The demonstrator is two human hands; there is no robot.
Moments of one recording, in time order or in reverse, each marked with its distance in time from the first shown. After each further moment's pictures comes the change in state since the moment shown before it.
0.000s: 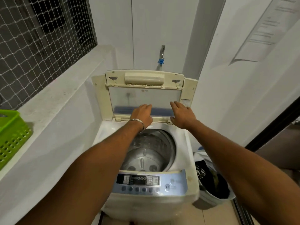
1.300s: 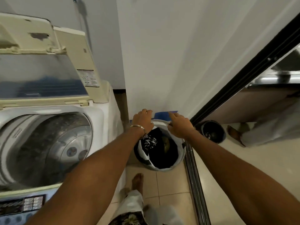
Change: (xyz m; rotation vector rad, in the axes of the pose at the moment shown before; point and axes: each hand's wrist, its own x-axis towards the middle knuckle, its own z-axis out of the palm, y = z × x) left_hand 0.139 0.329 0.265 -0.179 -0.342 0.065; right_hand -0.077 0.389 0.141 0.088 -0.440 0.244
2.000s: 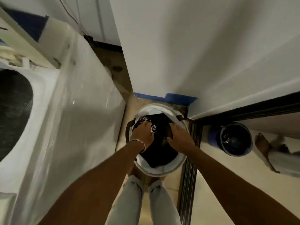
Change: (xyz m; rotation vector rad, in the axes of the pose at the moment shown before) left_hand 0.088 -0.005 0.236 -0.234 -0.182 -0.403; right_hand 0.141 0.122 0.189 0.167 -0.327 -0.135
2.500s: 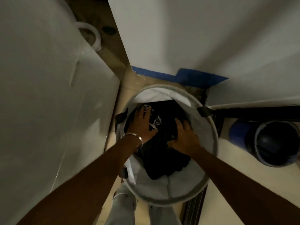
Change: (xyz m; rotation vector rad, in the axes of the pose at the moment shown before) left_hand 0.150 -0.102 0.165 -0.117 0.032 -0.018; right_hand 0.162 0.098 0.165 0.001 -0.129 0.123
